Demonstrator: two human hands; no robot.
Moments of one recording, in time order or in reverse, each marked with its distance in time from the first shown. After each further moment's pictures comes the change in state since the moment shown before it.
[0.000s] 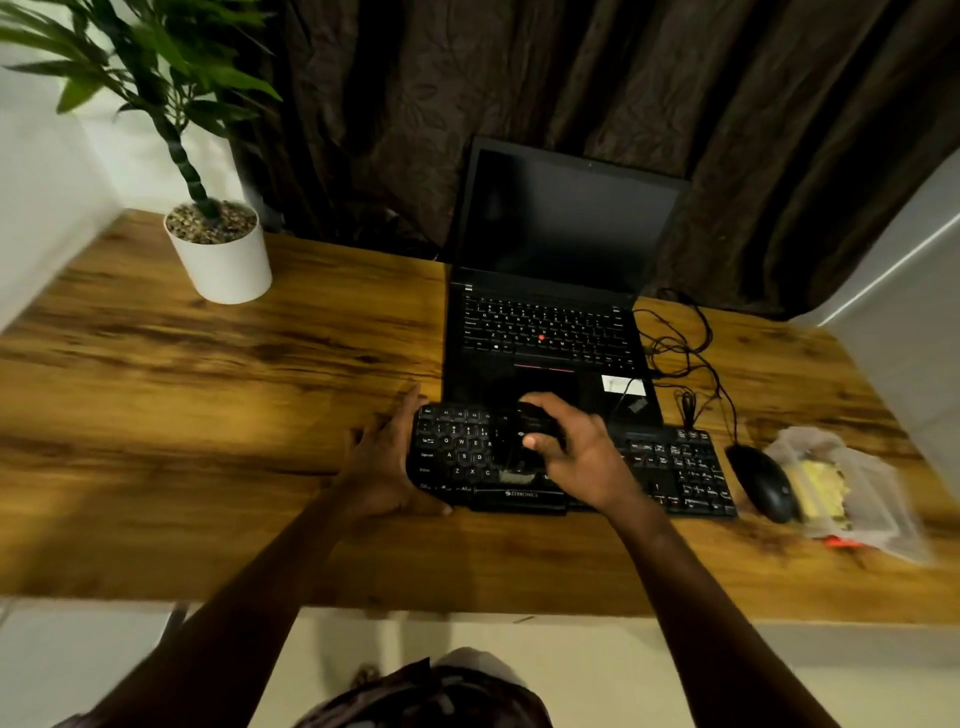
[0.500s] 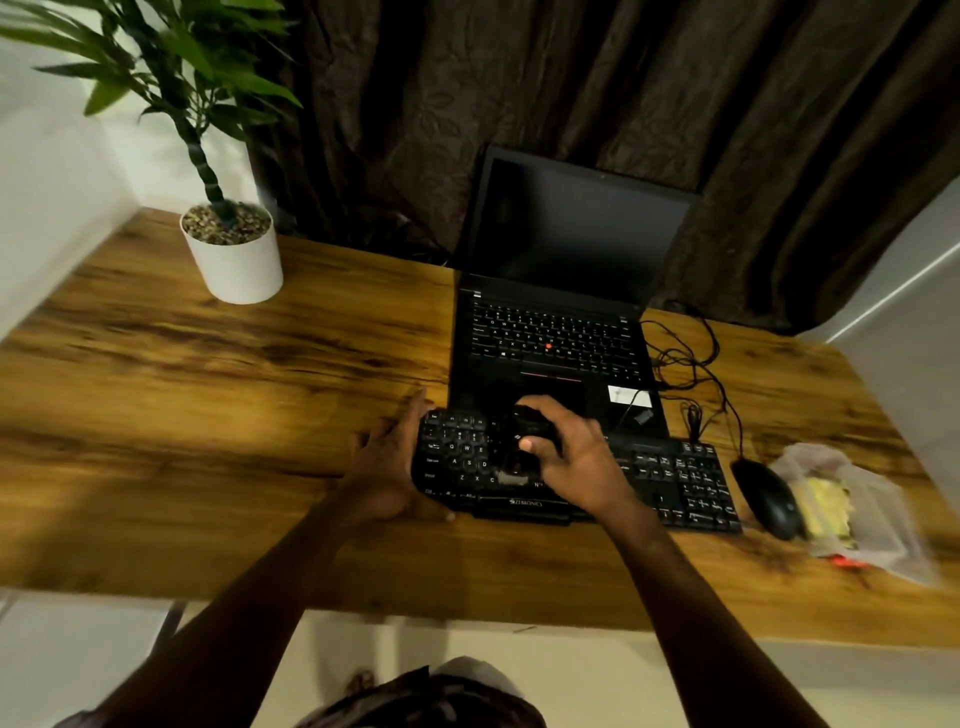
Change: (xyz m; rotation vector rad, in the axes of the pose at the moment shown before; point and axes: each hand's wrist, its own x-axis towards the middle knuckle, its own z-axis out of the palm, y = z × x) left_hand 0.004 -0.007 0.003 0.003 -0.010 -0.006; right_hand 0.008 -0.010 0.008 -0.020 0.014 -0.001
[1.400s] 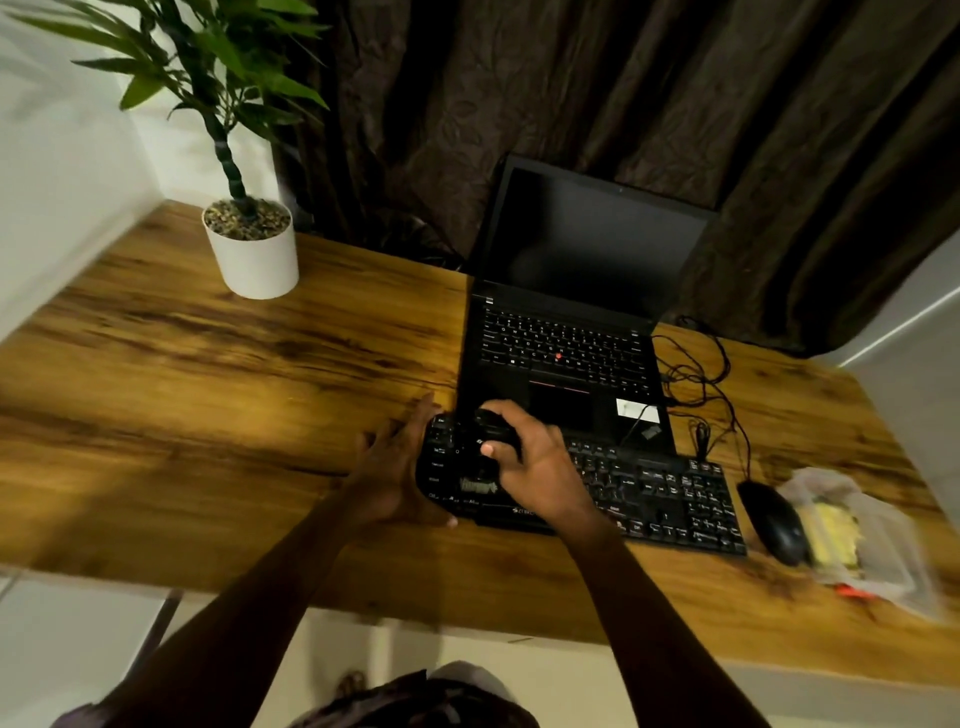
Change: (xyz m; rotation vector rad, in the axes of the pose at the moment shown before) left_hand -0.001 0.004 0.002 0.113 -0.024 0.022; right_hand 0.010 -0.016 0.038 -0.004 -0.061 0.057
